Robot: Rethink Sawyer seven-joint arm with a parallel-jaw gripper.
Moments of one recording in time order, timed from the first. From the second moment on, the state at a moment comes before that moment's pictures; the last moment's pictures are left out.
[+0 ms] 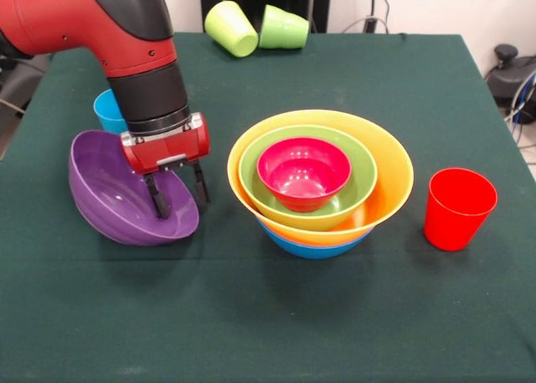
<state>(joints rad) -0.99 -0.24 0.73 1.50 -0.80 0.42 1.44</state>
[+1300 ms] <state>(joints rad) -1.10 -0.39 0.79 1.51 -0.67 0.75 1.44</state>
